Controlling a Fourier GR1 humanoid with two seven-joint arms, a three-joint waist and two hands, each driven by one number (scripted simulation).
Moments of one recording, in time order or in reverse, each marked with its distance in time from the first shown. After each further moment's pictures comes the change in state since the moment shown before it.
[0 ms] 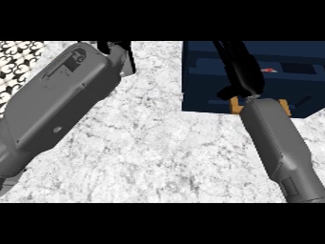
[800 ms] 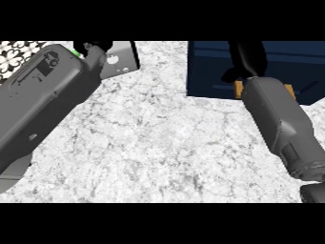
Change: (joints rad) left arm 0.060 0.094 0.018 -0.153 -0.044 0.000 0.079; right arm -0.268 -0.047 -0.117 0.408 0.026 -0.213 0.025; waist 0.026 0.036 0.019
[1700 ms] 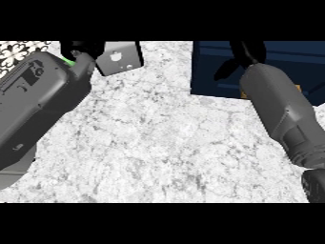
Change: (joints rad) left arm 0.055 0.049 0.006 -0.120 -0.021 -0.002 0.057; right arm -0.138 -0.017 -0.160 0.154 -0.143 0.136 -0.156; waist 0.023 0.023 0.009
